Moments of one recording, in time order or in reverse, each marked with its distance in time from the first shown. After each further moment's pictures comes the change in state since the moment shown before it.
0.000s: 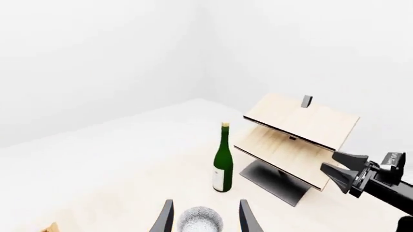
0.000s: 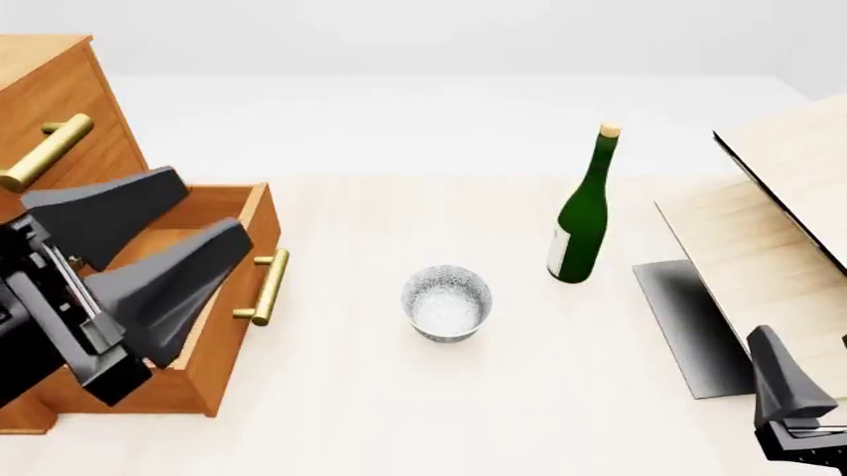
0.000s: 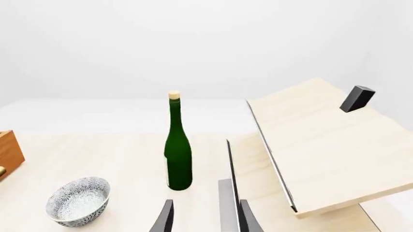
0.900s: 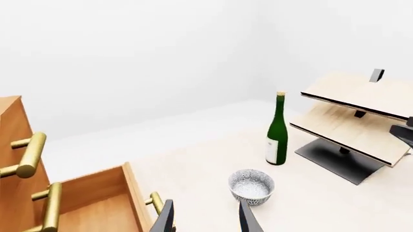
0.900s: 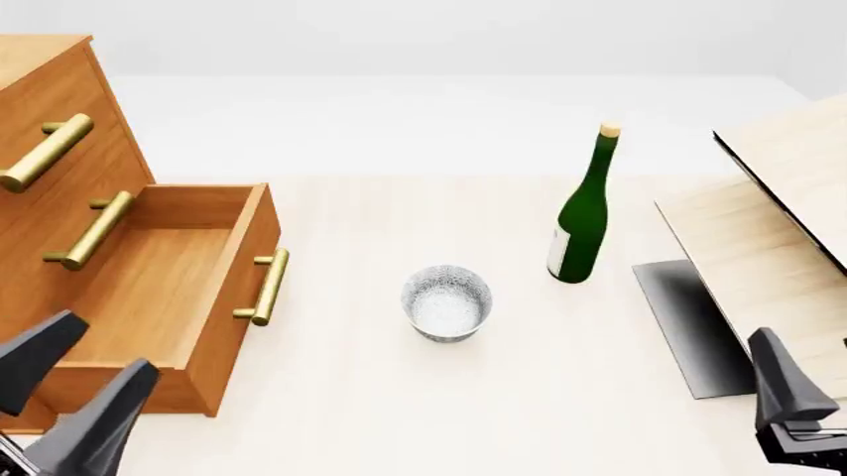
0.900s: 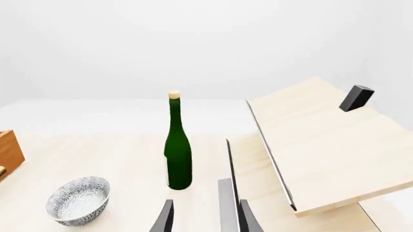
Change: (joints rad) left arm 0.239 -0.563 0.394 0.137 0.058; right arm -0.001 -0.019 0.000 0.019 0.000
